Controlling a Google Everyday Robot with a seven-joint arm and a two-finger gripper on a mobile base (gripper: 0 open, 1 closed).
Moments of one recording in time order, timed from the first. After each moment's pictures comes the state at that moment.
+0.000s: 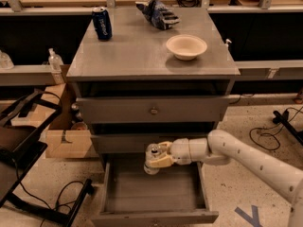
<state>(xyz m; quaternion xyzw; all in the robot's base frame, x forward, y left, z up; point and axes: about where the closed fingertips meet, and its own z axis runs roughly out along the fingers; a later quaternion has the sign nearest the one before) 0.571 -0.020 0.516 -0.47 0.65 0.44 0.40</state>
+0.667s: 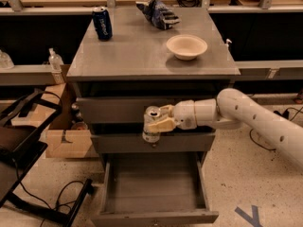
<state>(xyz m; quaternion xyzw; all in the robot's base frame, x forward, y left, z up) 0.601 -0.018 0.693 -0.47 0.65 0.42 0.41</state>
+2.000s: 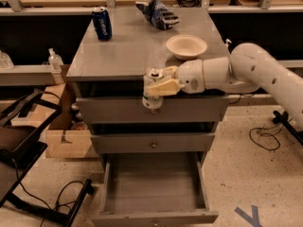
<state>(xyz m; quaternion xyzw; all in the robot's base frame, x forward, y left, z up) 0.624 -0.019 0.839 -0.48 0.65 0.39 0.45</state>
